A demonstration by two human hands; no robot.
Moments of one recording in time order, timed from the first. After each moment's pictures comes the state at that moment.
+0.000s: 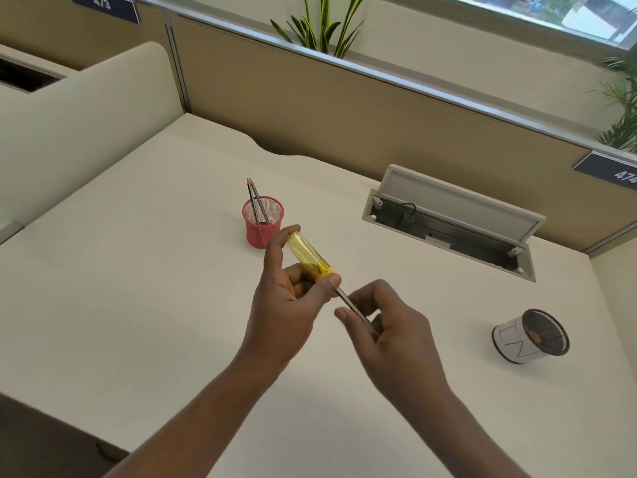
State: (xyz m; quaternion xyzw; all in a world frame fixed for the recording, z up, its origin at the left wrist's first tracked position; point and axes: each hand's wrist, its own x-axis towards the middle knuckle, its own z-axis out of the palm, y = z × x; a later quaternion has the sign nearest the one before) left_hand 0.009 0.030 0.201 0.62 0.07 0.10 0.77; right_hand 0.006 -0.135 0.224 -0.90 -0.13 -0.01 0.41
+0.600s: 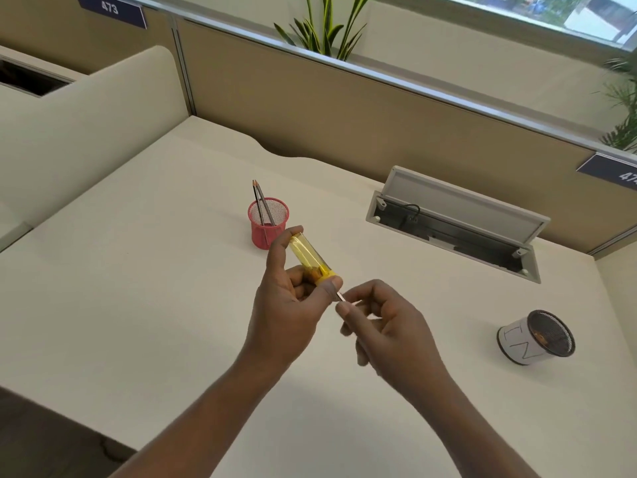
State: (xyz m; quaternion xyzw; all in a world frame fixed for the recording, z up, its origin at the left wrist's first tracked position) left_hand 0.003 0.036 0.206 0.65 0.08 0.11 0.75; right_hand 0.011 -0.129 0.230 -0.84 -0.08 0.12 0.53
